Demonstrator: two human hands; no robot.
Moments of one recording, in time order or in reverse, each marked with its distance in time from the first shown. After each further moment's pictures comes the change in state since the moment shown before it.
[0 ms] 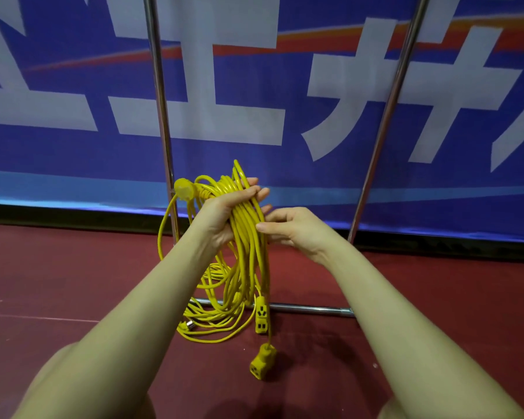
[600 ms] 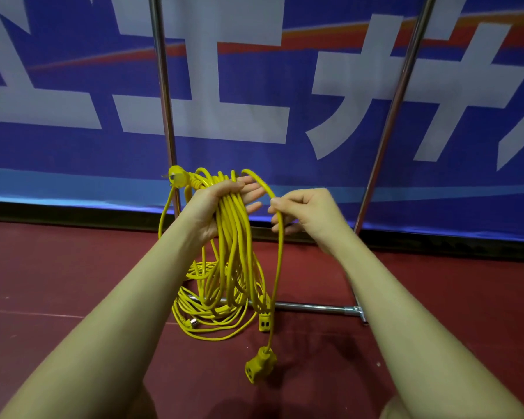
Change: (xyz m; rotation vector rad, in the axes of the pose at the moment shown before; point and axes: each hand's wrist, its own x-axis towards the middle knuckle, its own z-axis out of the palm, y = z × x) left_hand -0.006 0.025 -0.013 0.043 -0.021 -0.087; right_hand -0.011 -0.023 0.000 -0.060 0.204 -0.159
